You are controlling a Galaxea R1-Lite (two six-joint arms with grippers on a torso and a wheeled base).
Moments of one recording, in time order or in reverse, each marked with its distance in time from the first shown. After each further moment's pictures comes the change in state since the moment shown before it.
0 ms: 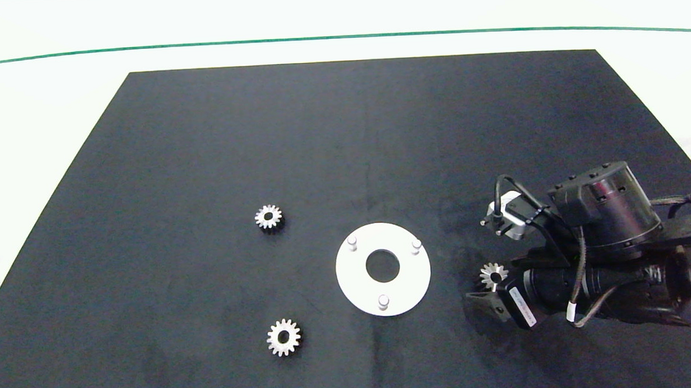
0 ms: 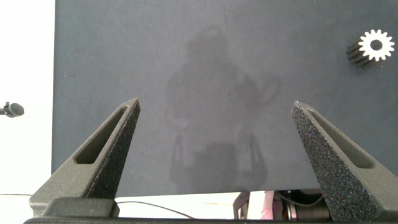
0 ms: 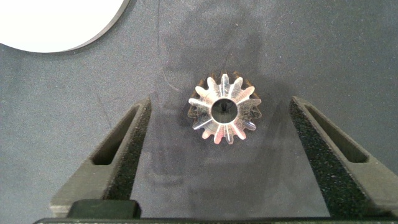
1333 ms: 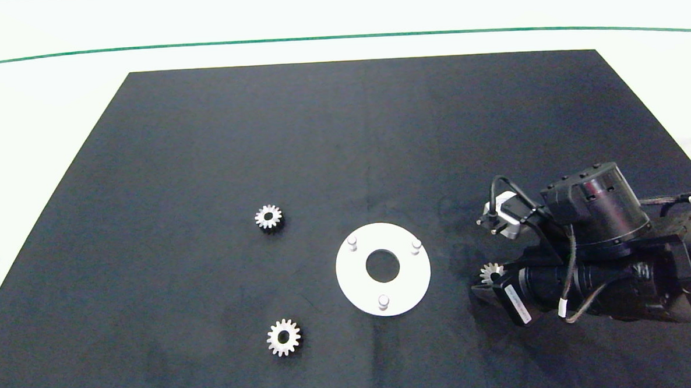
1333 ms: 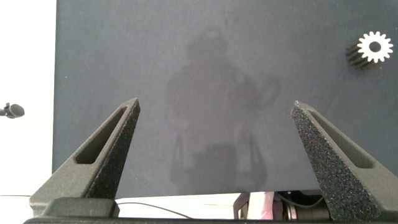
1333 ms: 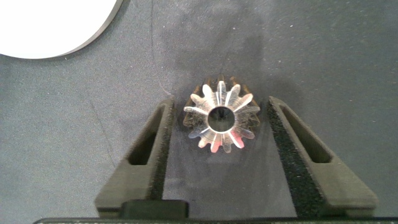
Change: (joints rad) left arm -0.001 0.000 -0.004 0.000 0.000 0.000; right arm -0.010 0.025 -0.010 -0.006 0.000 0.001
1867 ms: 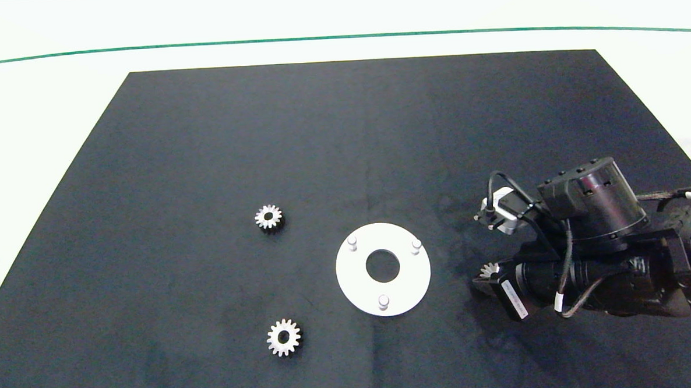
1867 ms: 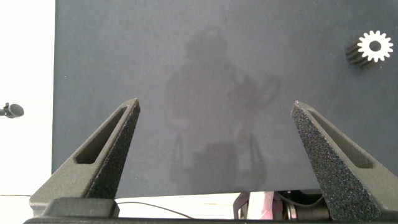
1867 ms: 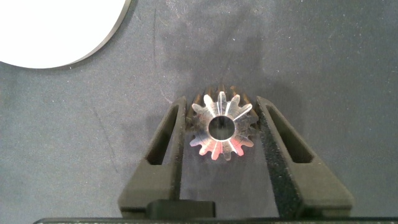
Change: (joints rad) left arm -0.001 0.003 0.001 0.000 0.000 0.000; right arm 0.002 0.006 -0.021 0.007 0.000 0.000
